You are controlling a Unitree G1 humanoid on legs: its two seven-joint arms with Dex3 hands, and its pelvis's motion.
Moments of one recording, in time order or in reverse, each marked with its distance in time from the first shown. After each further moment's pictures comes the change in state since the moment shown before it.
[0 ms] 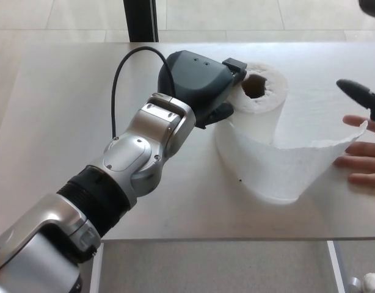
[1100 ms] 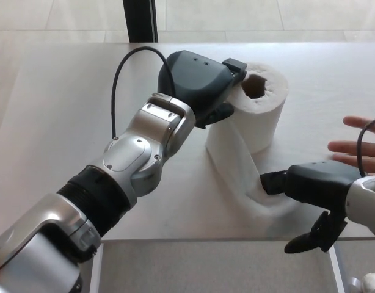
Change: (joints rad) left_arm -0.001 0.000 0.000 0.004 0.000 0.000 -0.002; right_arm -0.122 -0.150 0.651 -0.041 -0.296 0.095 0.468
